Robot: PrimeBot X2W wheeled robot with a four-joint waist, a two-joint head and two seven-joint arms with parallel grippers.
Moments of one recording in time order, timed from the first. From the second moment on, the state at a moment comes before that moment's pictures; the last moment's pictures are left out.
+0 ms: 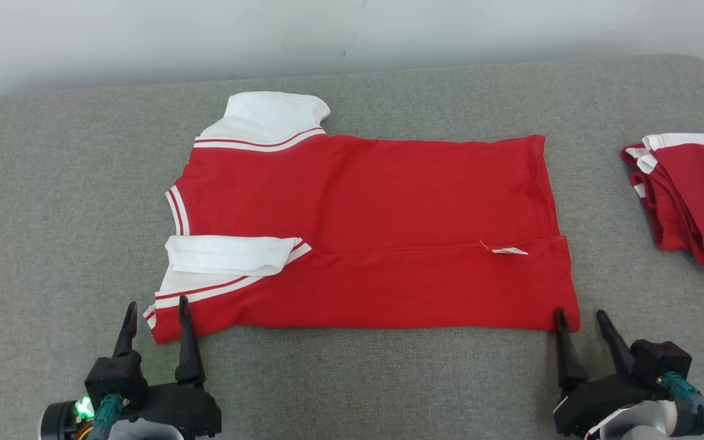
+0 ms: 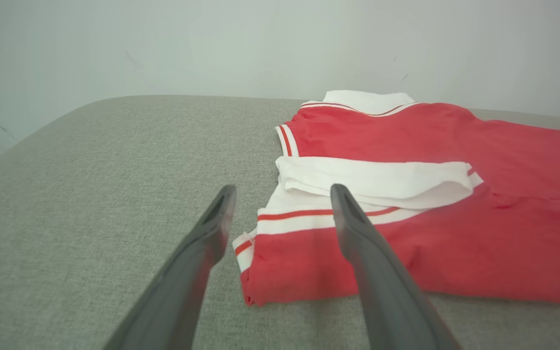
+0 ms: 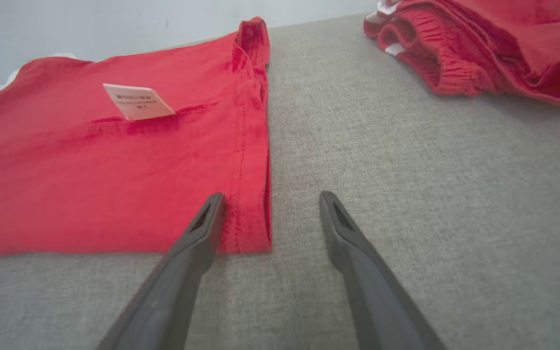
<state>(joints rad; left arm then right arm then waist) -0.20 0.05 -0.03 0.35 -0.16 0.06 -0.26 -0.21 -0.15 -0.07 0.56 0.22 0.13 -0.26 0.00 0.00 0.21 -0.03</state>
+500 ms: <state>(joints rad) -0.25 0.05 -0.01 0.53 -0.20 -0.01 -0.26 -0.25 -0.19 0.02 0.66 0.31 0.13 -0.26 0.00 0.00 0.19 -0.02</state>
